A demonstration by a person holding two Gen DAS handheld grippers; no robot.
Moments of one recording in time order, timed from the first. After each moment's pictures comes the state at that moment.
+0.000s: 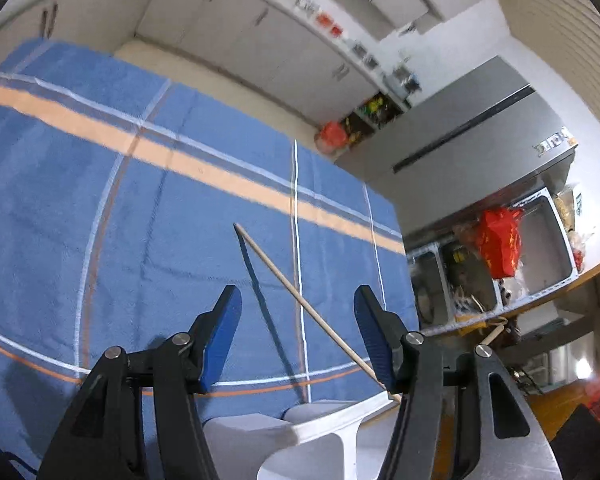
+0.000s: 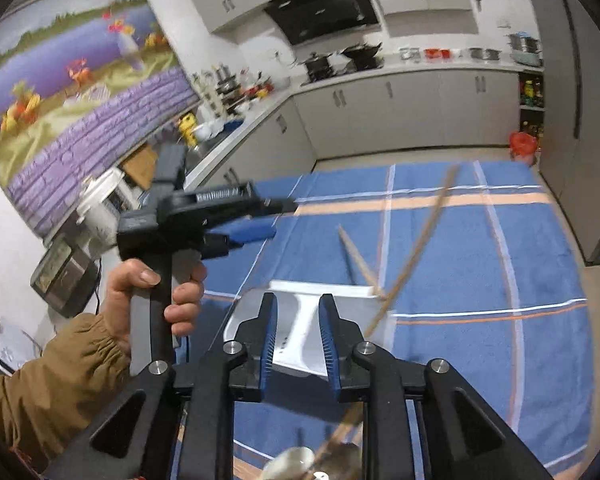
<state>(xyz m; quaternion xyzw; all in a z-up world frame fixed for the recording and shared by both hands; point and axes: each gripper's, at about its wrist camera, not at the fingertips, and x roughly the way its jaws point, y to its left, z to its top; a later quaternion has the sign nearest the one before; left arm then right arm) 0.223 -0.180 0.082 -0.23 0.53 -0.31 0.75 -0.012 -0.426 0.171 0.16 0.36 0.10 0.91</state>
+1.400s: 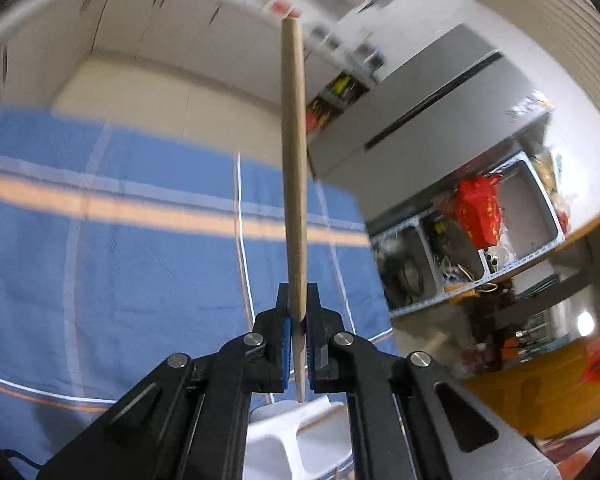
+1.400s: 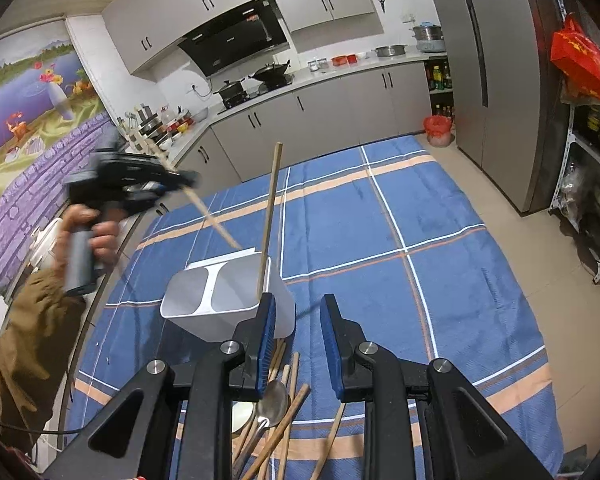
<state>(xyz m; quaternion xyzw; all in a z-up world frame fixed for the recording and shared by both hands) 0.214 -0.196 0.173 -0.17 0.49 -0.36 0.78 -0.113 -0.465 0.166 0.21 0.35 -0.04 0.91</state>
